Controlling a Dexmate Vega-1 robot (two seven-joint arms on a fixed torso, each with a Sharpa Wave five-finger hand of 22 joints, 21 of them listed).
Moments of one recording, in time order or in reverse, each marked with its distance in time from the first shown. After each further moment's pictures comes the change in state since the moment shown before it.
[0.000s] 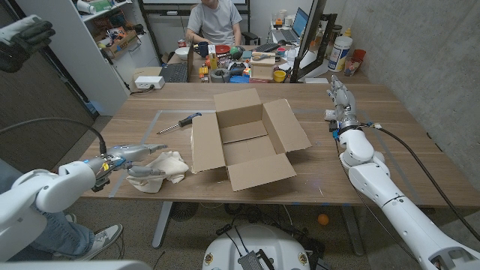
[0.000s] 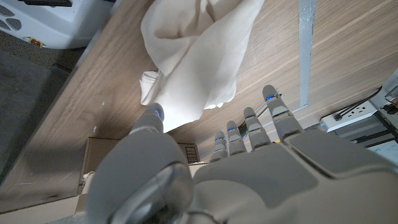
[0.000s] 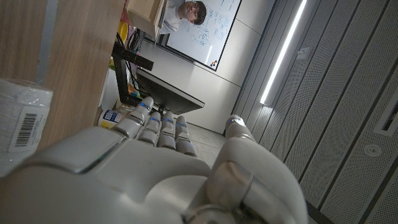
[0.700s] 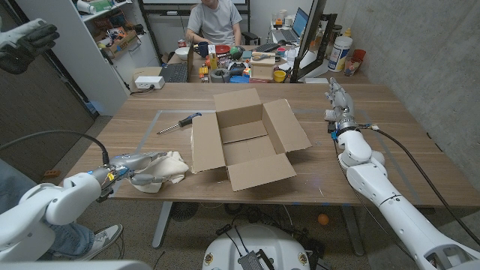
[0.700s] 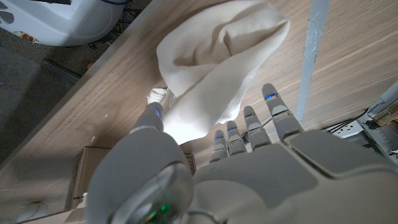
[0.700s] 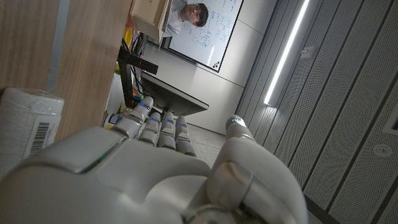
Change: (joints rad) left arm 0.039 -0.054 0.039 -0.026 0.032 0.086 0.012; left_hand 0.012 -0.004 -0.004 -0.004 0.000 0.017 0.001 0.008 0.000 0.010 -0.002 0.004 0.000 0.023 -0.005 0.000 0.000 0.024 0.000 0.000 0.000; right arm 0.023 0.017 -0.011 0.050 0.013 0.015 0.025; right_hand 0.000 0.000 -0.008 0.000 0.000 0.004 -0.004 0.000 0.000 0.000 0.000 0.000 0.000 0.000 0.000 0.000 0.000 0.004 0.004 -0.004 0.000
